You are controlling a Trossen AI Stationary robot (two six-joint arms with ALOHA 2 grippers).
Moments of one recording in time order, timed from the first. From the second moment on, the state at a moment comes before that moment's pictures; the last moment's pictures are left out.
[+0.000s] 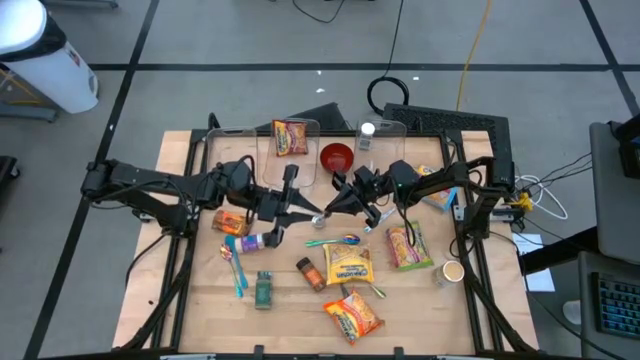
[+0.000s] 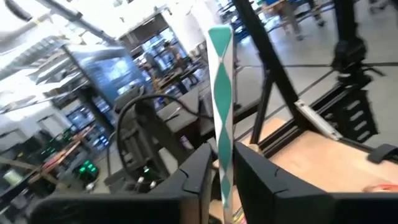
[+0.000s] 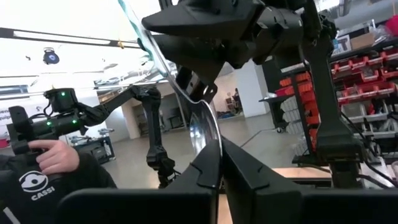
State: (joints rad) left arm -0.05 1.29 1.01 0.32 0.22 0.57; right arm -0.21 1.77 0.75 1.49 -0.73 0.56
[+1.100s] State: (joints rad) left arm -0.19 1.21 1.09 0.14 -0.60 0.79; right arm -0.47 1.77 0.78 1.22 -0.62 0.51
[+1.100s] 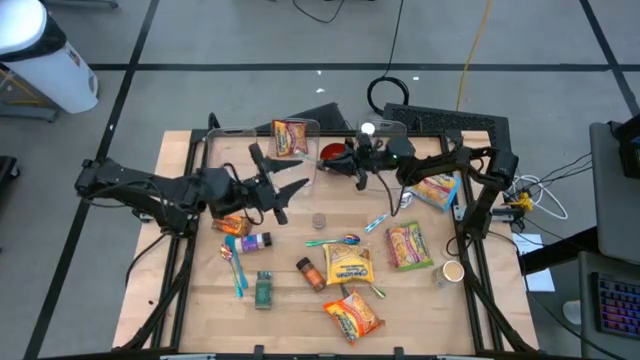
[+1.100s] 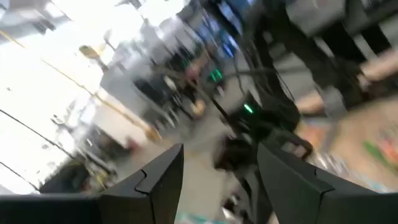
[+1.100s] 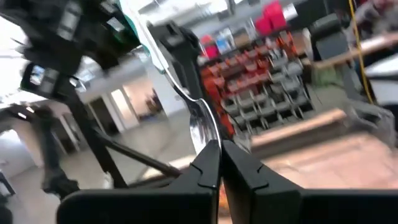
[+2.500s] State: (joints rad) left arm 0.00 1.62 1.61 -1.19 -0.68 0.27; right arm -0.40 1.76 1.03 0.60 -0.45 0.15
